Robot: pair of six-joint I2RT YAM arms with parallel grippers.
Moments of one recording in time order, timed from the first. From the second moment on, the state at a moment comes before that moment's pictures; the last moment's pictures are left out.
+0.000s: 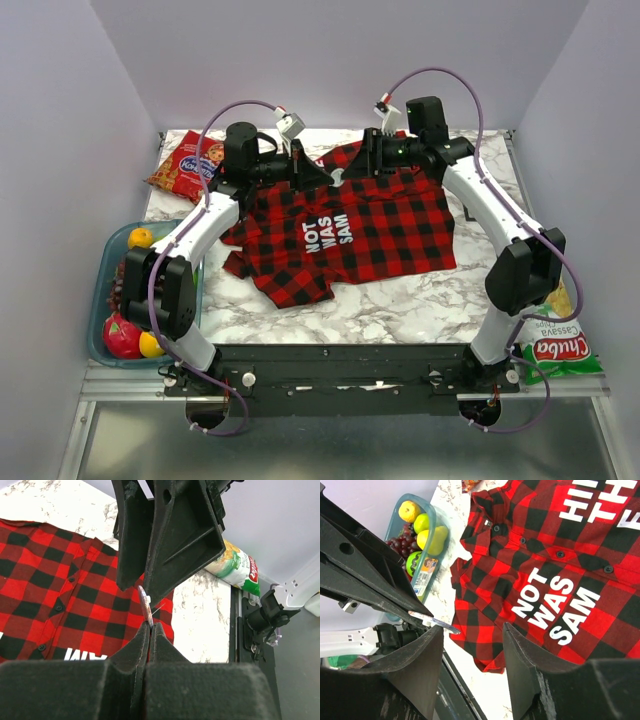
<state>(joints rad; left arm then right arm) -0.32 1.62 1.27 0.23 1.05 -0.31 0.36 1.80 1.73 -0.55 -0.70 0.34</state>
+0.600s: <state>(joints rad) -0.32 1.62 1.26 0.37 1.08 -0.50 0.32 1.77 1.70 -0.49 -0.94 0.11</state>
